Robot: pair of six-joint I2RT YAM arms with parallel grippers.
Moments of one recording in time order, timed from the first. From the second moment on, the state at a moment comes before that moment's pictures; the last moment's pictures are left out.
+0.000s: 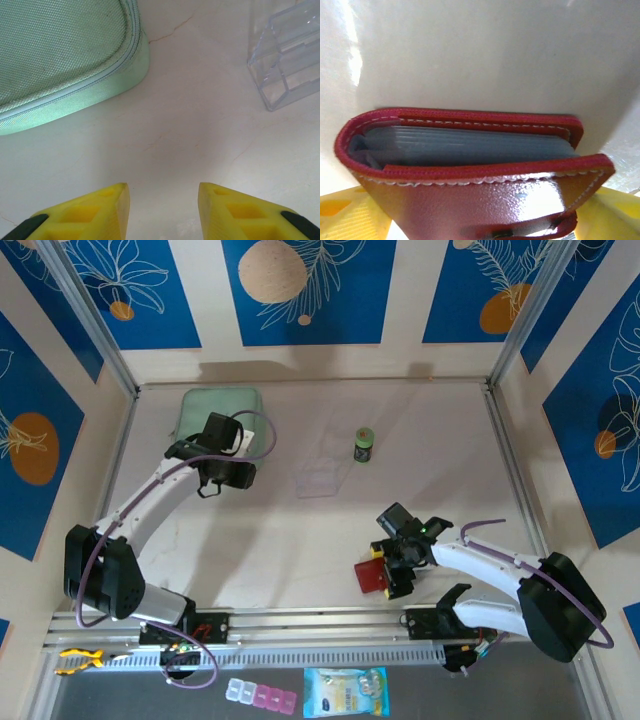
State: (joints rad) left arm -0.37 1.43 1.17 -0.80 -0.02 -0.02; right arm 0.68 1.14 0.48 -0.72 -0.24 2.01
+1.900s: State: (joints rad) left arm -0.37 1.23 0.88 -0.67 0.22 -0.37; right arm 0.85 1.96 1.41 -1.01 -0.19 0.75
